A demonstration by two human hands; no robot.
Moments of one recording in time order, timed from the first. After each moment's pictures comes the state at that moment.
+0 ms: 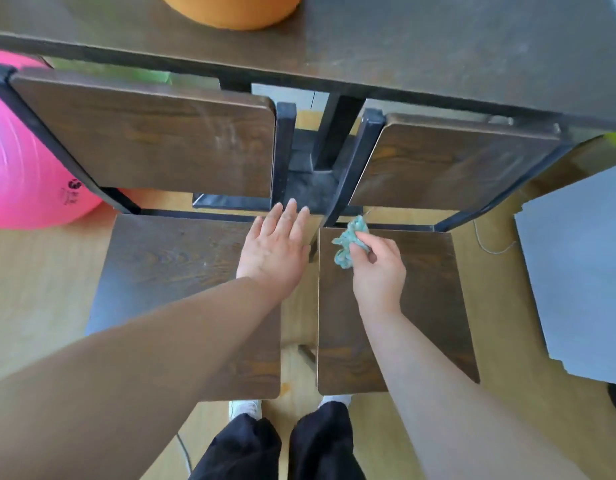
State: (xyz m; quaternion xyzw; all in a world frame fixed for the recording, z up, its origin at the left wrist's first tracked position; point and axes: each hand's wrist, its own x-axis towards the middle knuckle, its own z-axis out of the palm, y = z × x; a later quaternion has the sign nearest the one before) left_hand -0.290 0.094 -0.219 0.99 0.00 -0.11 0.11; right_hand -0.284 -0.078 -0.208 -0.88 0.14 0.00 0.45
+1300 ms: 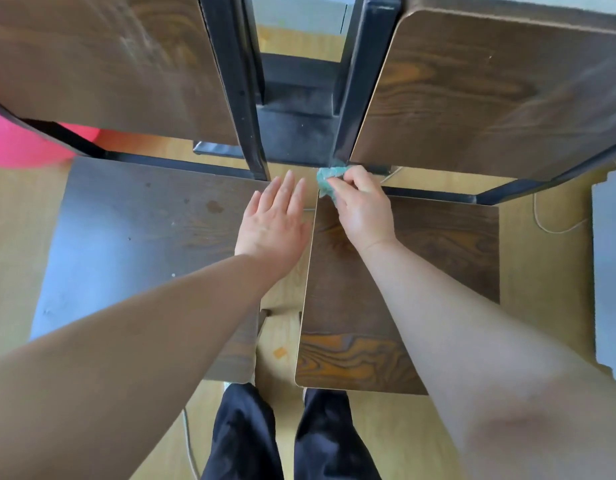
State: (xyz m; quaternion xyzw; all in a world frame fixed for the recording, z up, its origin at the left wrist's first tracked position) left_hand -0.259 0.041 -0.309 0.98 0.07 -0.16 0.10; right_hand -0.171 -0.108 -0.337 -0.95 -0.16 0.10 0.26
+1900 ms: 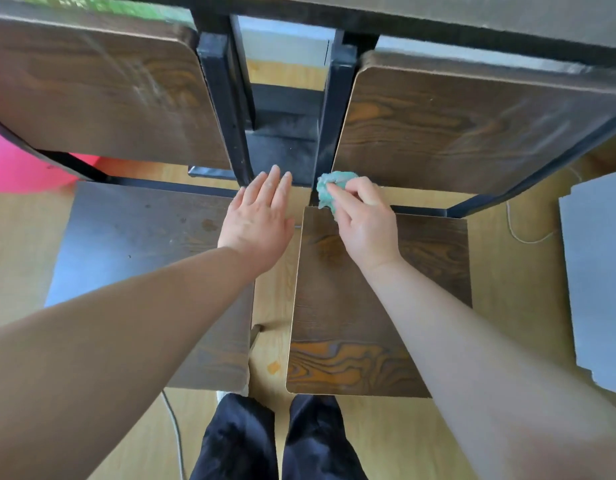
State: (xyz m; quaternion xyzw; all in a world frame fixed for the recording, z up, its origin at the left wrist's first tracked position) left_hand -0.245 0.052 -0.266 0.99 0.06 -0.11 0.10; right_hand -0.188 -0.132 -0.267 -0.93 -0.25 -0.06 0.26
